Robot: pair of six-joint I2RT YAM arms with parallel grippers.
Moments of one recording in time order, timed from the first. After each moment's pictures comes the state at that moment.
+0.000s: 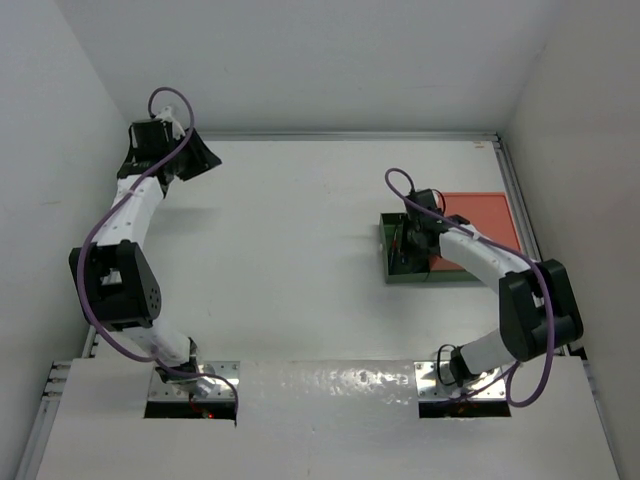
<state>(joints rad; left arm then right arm) 0.14 1.63 1.37 -0.34 0.36 -0.37 0.32 1.48 0.84 -0.41 0.15 0.41</state>
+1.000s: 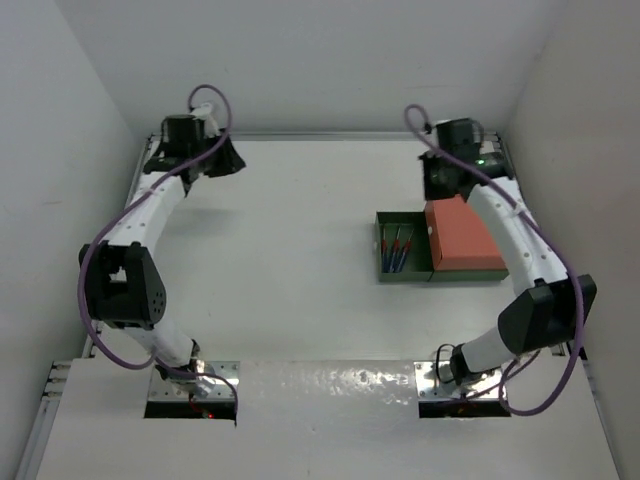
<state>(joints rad) 0.00 1.62 1.40 -0.37 0.32 -0.25 0.25 1.51 1.46 -0.86 0.12 0.07</state>
